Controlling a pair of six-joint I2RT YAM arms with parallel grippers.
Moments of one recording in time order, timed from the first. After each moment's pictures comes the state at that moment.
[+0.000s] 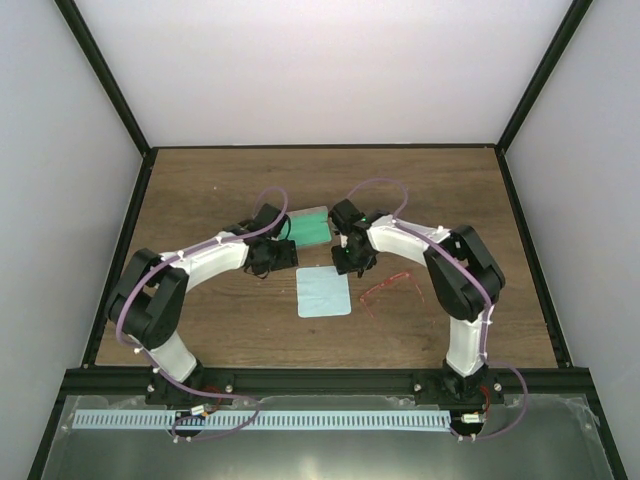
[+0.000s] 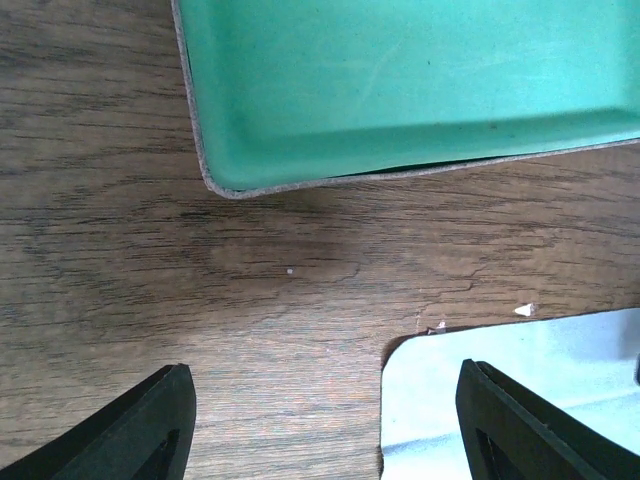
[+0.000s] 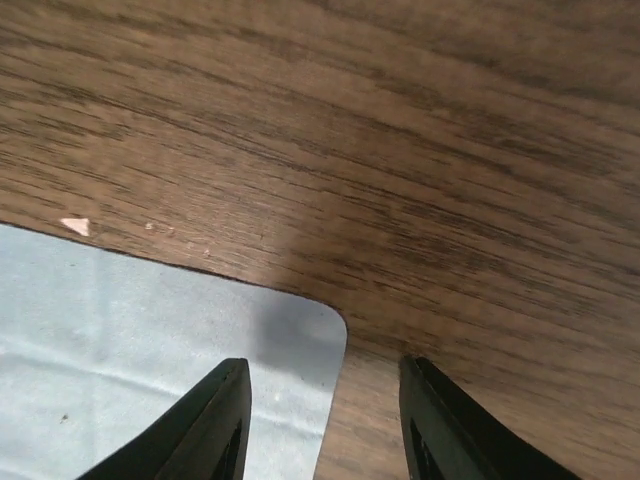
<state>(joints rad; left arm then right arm) -0.55 1.67 0.99 -0.48 0.05 -0.68 0.65 1.88 1.25 -0.69 -0.07 0.37</state>
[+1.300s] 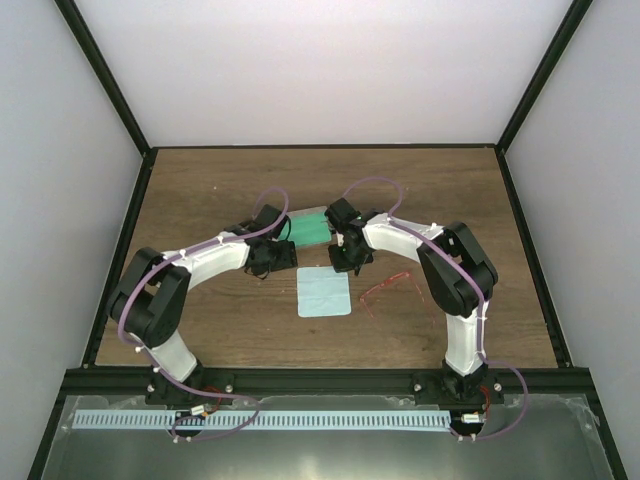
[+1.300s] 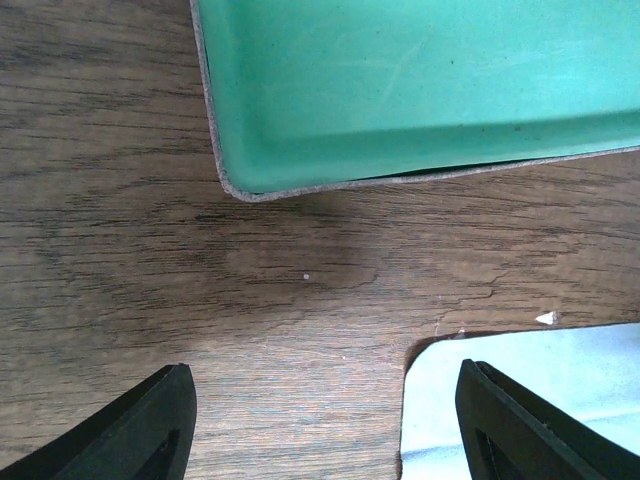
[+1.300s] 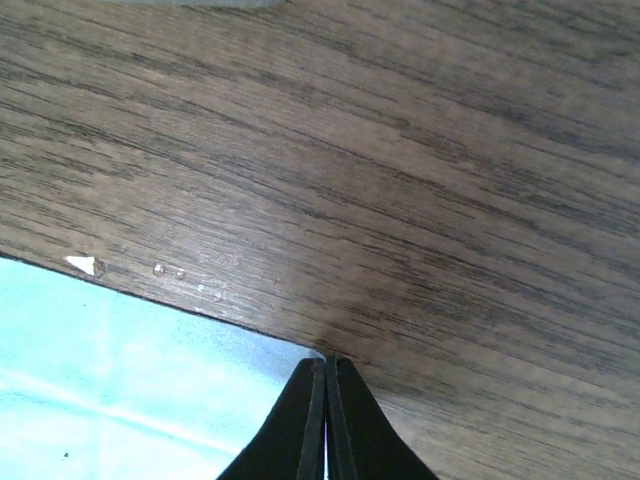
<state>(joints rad) -0.55 1.68 0.99 -0.47 0.03 -0.68 0.65 1.95 1.30 -0.69 -0.06 0.35</state>
